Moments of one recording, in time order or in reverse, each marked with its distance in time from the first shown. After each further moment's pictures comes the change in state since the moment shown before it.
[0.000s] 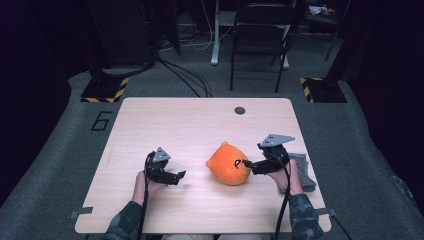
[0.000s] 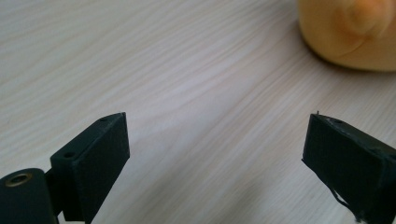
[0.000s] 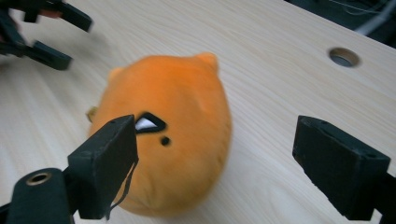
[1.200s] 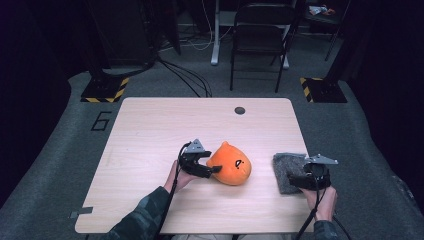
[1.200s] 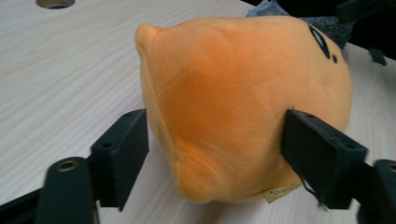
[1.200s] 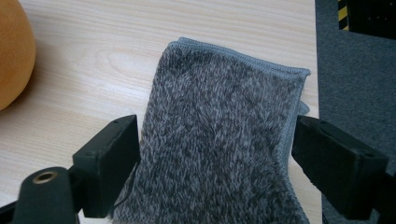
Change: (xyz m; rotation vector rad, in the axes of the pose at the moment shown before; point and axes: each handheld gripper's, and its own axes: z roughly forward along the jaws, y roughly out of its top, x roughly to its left) left arm -0.056 0.061 0.060 -0.091 -0.322 0.080; right arm -0.041 -0.100 -0.057 0.143 -0.416 0.375
